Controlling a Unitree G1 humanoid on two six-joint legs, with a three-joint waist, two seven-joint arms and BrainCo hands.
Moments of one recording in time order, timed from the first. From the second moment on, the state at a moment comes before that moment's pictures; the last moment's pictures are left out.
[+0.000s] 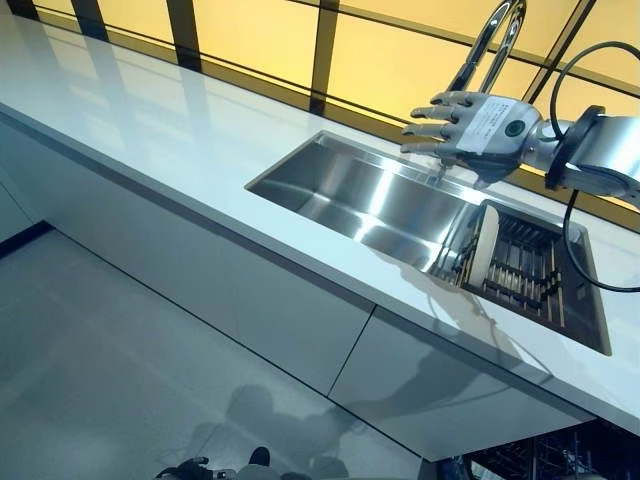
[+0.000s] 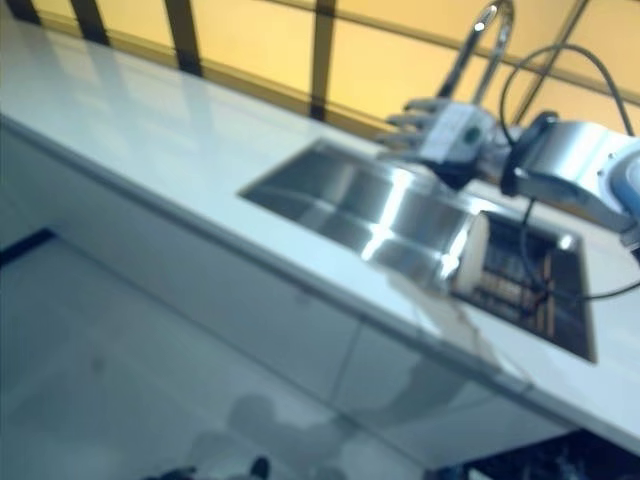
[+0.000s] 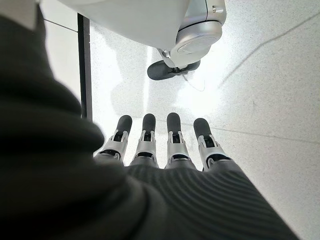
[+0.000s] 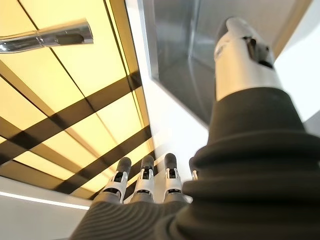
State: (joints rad) left arm 0.07 0.38 -0.25 1.04 0.10 0.12 -0.09; right arm -1.22 -1.31 0.81 0.20 -0.85 -0.61 0.07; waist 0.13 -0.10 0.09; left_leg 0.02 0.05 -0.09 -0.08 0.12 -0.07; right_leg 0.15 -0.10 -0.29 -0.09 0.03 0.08
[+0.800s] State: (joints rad) left arm 0.08 0.41 -0.26 1.04 0.10 0.12 -0.10; right arm -1.20 -1.35 0.90 0.33 -0.89 -0.65 0.14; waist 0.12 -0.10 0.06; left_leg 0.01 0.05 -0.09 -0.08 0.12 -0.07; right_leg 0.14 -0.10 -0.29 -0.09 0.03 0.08
